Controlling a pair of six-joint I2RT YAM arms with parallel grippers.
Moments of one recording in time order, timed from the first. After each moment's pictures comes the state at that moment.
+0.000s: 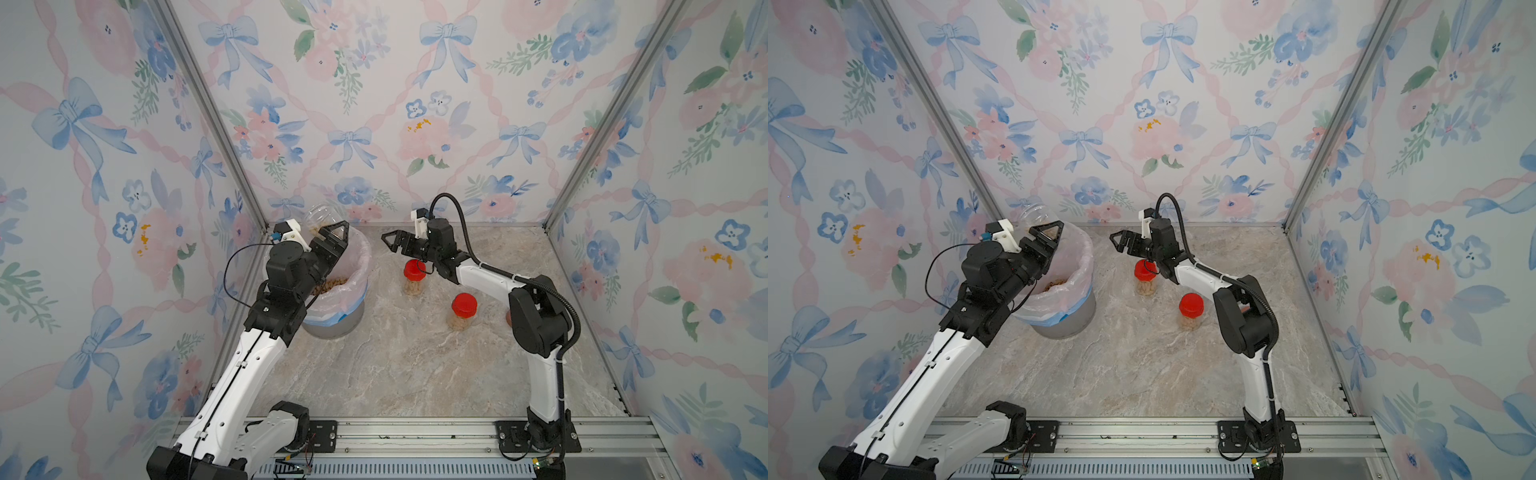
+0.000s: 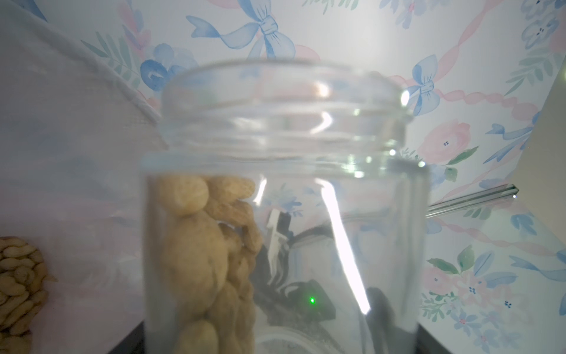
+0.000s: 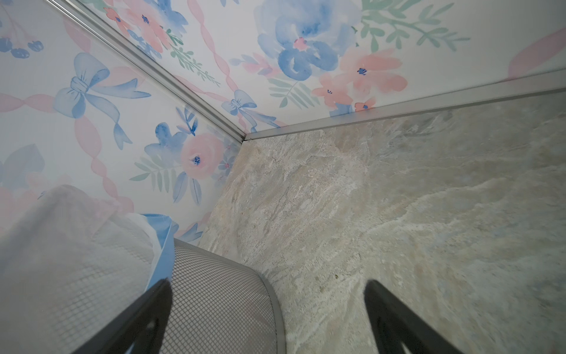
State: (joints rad) left arm -0.26 1.01 1.04 -0.15 0.09 -1.04; right arm 0.54 2.10 1.59 0.21 -0.34 0.69
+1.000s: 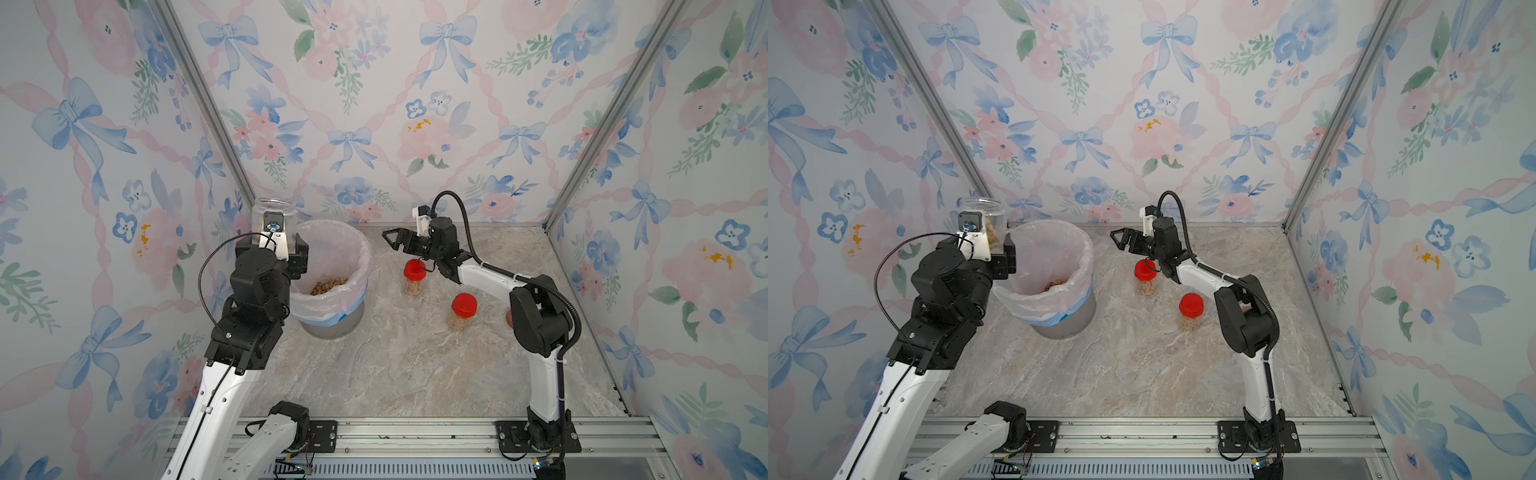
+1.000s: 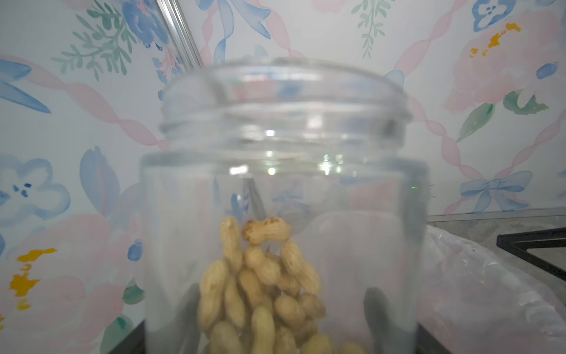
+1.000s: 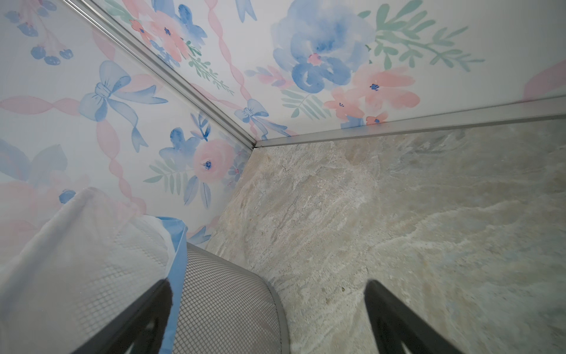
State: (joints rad) left arm -0.27 0.87 1.22 -0.44 -0.52 0.25; right arm 0.52 2.10 1.58 0.29 -0.39 0.70
